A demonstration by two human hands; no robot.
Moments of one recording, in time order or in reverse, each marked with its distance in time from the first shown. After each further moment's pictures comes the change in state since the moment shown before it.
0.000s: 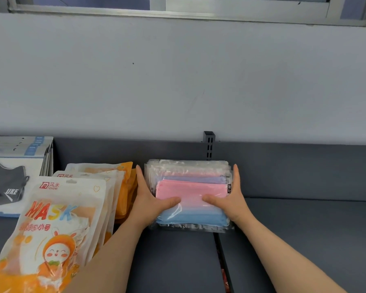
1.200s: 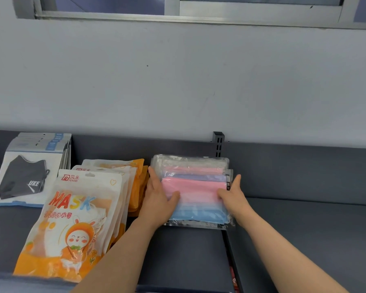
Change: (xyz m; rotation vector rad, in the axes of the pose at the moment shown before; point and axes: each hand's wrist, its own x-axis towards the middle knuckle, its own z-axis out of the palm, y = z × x) left_hand -0.013 0.005 -0.001 0.272 0.036 0.062; right_hand -0.004 -0.024 0.018 -0.090 -0.063 0.286
